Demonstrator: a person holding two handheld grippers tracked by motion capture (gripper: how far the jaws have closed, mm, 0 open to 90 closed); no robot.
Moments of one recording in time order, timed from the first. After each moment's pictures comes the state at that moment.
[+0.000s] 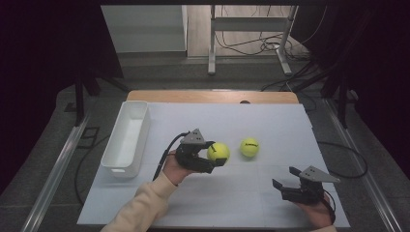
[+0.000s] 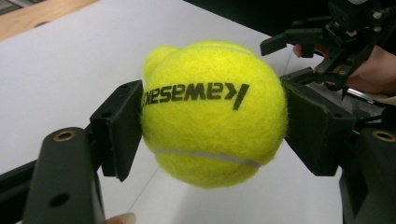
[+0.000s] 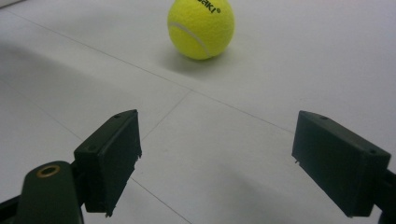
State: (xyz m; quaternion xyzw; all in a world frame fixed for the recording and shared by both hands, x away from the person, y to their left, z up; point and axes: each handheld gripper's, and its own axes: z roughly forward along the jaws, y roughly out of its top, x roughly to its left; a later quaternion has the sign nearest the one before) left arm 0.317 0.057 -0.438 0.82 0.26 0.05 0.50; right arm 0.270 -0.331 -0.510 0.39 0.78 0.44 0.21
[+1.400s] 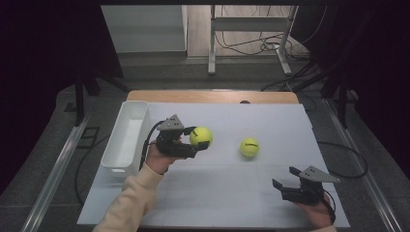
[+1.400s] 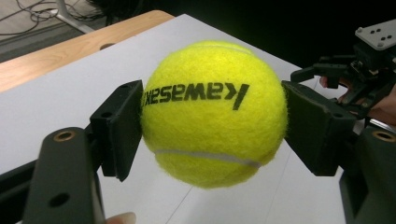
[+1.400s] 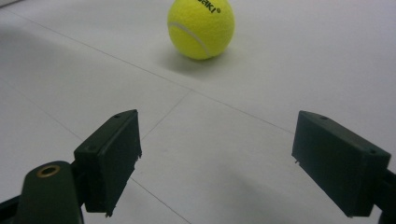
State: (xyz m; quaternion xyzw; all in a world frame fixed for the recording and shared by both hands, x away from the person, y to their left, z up) left arm 0.329 0.106 -0.415 0.79 0.31 0.09 0.52; right arm 0.270 -0.331 -0.510 0.39 0.78 0.44 0.21
